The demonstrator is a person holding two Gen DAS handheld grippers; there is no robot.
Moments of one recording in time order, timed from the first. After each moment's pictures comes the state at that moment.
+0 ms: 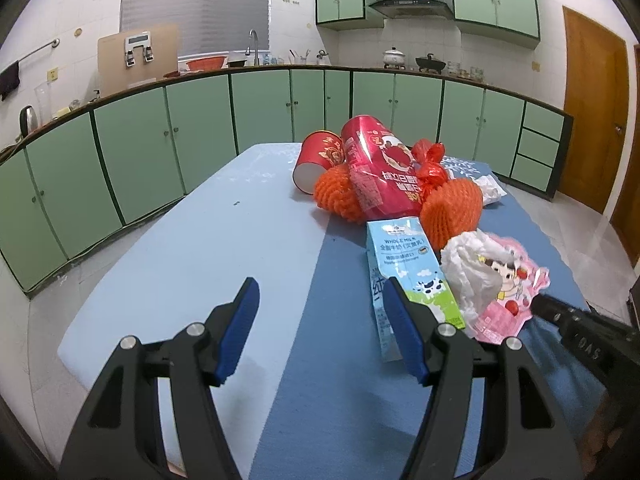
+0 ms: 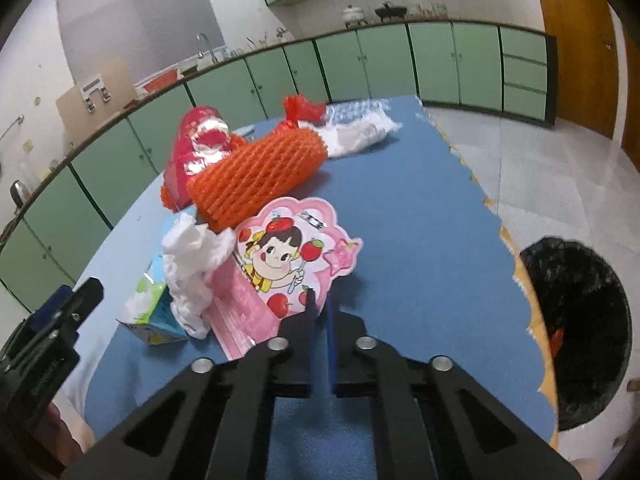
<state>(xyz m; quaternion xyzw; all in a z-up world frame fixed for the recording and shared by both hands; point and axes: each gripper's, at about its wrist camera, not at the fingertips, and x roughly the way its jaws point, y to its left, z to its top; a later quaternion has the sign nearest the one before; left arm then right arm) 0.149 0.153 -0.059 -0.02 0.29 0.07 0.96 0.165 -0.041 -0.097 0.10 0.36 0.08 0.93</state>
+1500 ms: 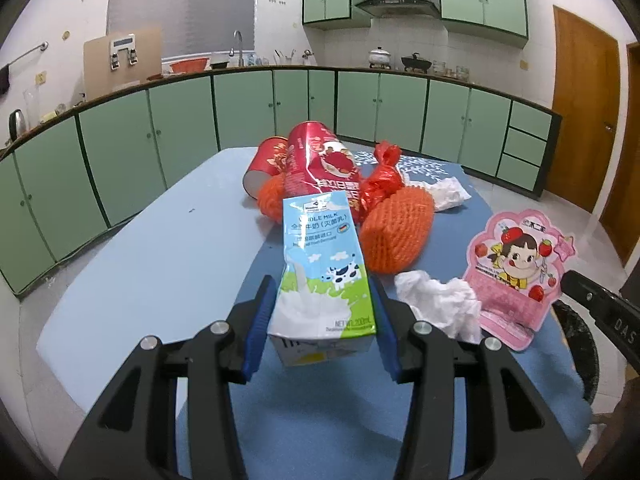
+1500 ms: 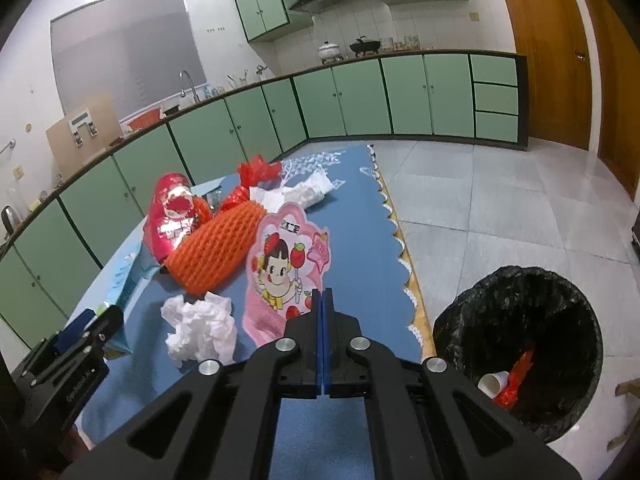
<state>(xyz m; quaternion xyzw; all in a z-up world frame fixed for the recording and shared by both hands) 0.162 0.099 -0.051 -0.02 0.29 0.05 0.96 0.148 -0.102 -0.063 0.12 0.30 0.04 0.95</state>
